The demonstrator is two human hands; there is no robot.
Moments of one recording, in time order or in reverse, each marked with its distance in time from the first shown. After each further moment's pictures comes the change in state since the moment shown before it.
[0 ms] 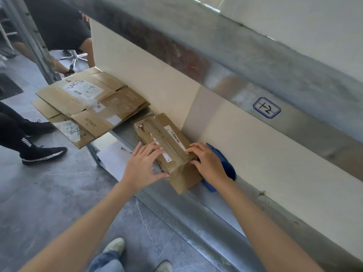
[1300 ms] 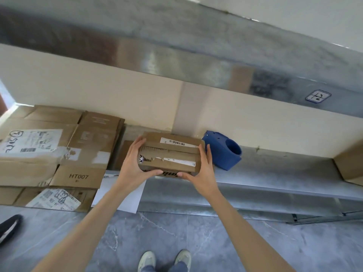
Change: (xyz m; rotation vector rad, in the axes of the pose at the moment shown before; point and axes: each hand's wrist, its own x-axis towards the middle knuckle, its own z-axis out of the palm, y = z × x) left_hand 0.076 -0.118 -0.022 -0.808 -0.327 0.045; right_hand 0.003 -0.100 0.096 0.378 0.483 0.755
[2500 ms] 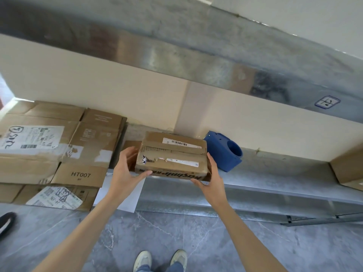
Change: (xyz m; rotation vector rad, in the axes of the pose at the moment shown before) left_hand -0.022 -0.021 -0.012 -0.150 0.055 -0.155; right_hand -0.025 0.028 -0.008 0.106 0.054 0.067
